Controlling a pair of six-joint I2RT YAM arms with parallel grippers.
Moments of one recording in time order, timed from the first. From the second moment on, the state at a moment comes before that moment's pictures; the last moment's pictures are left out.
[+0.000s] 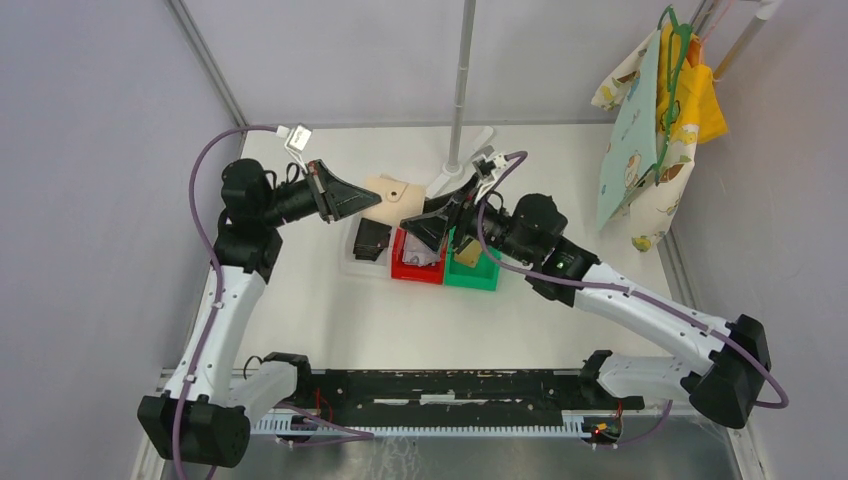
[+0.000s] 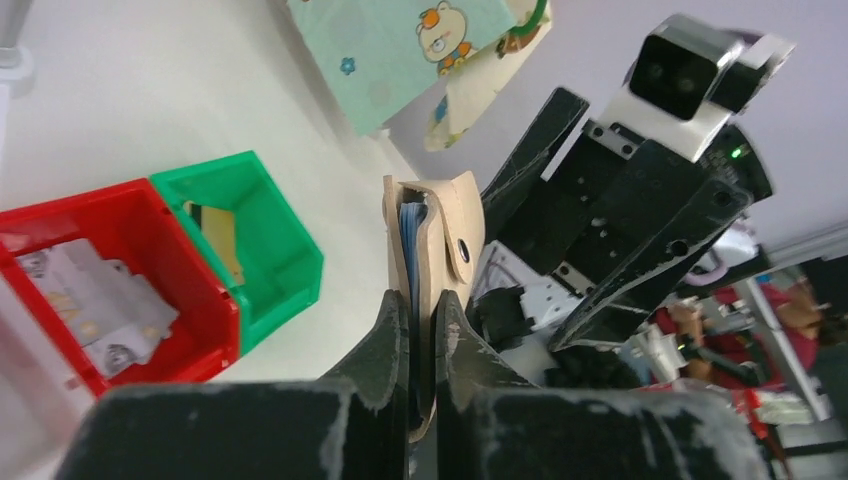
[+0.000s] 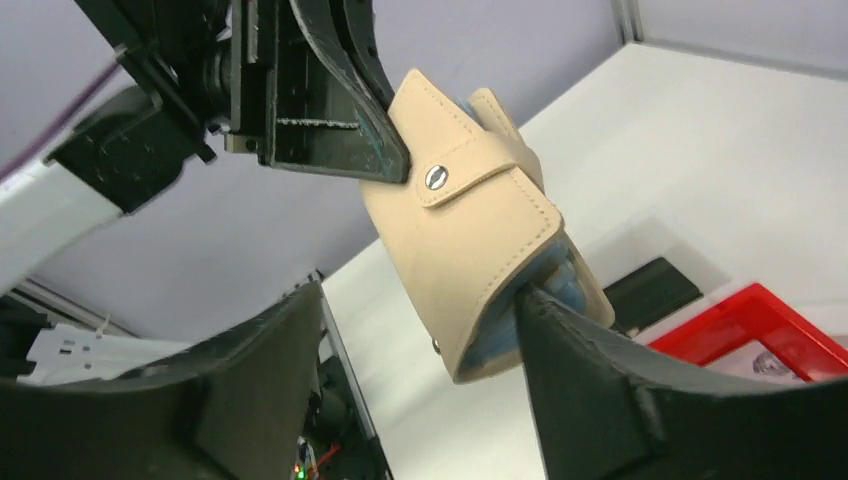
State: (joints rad) left arm -0.11 0.99 0.98 0.01 0.98 -0.82; right arm 0.87 1.18 0.96 0.35 -0.16 0.54
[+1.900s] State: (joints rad) left arm -0.39 1.07 1.35 -0.84 0.89 0.05; right arm 0.76 1.16 1.03 0.22 -0.75 0.36
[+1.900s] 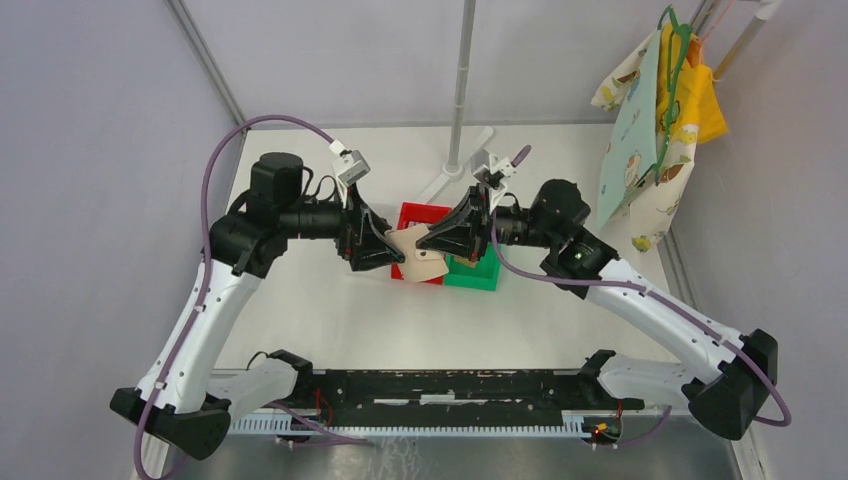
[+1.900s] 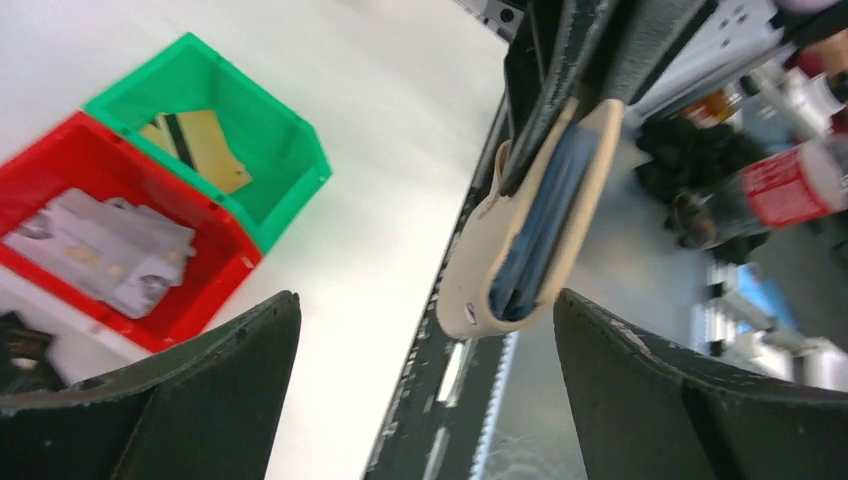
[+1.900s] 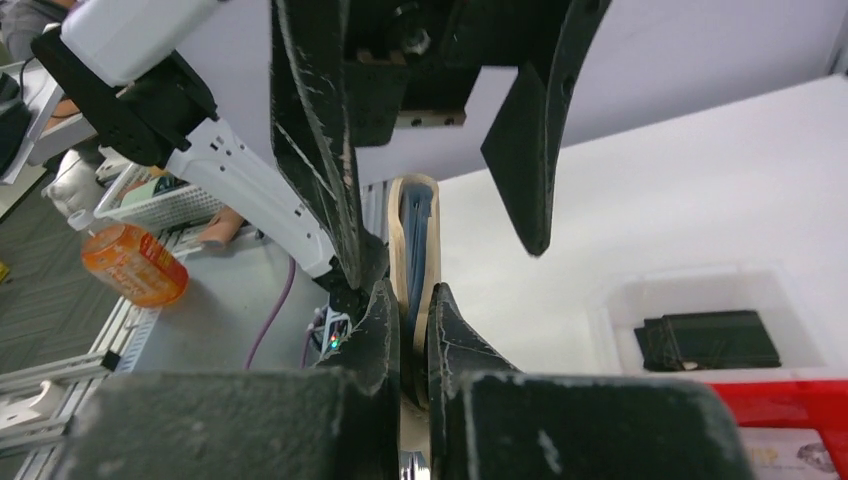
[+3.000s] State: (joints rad) left arm -0.39 1.06 1.19 -0.62 0.70 -0.27; right arm 0.86 1.22 1.14 0.14 0.05 0.41
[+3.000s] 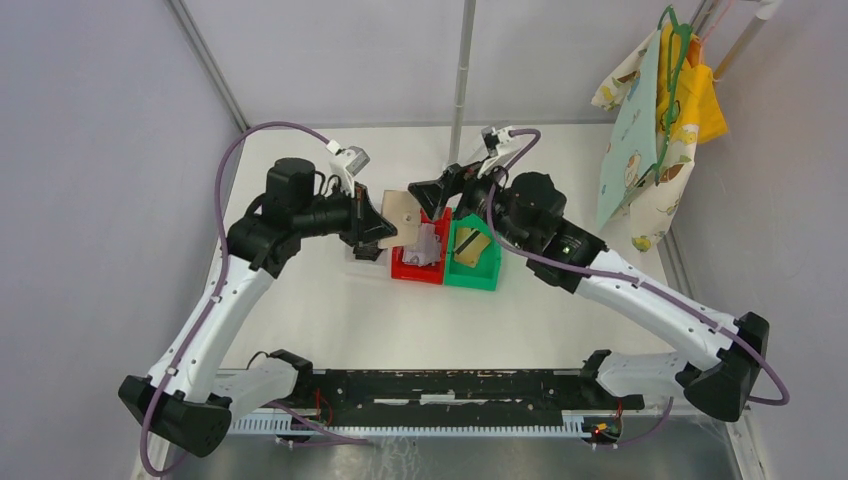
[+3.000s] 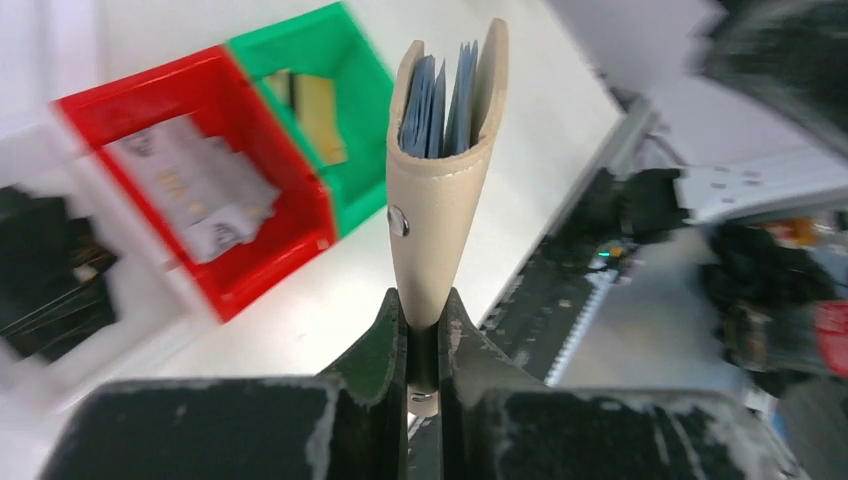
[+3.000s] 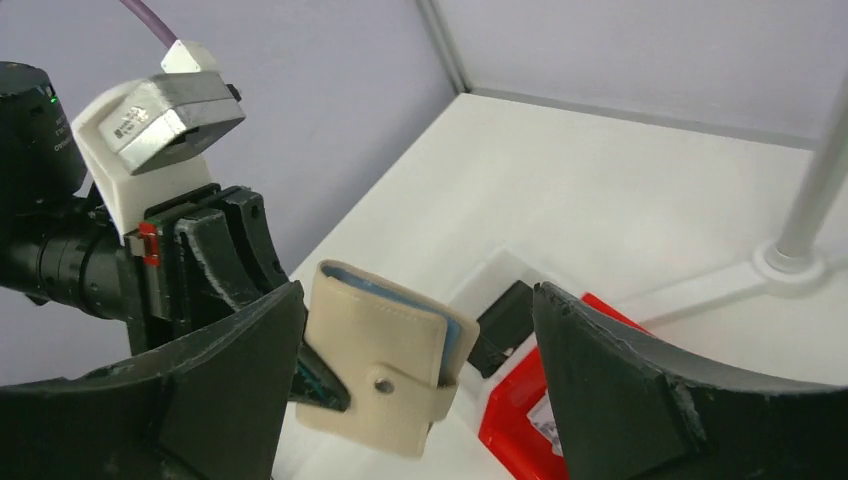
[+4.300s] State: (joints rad) left arm -0.38 1.07 1.17 -0.68 0.40 -0.16; right arm 1.12 1.60 1.50 -0.27 0.61 0.42
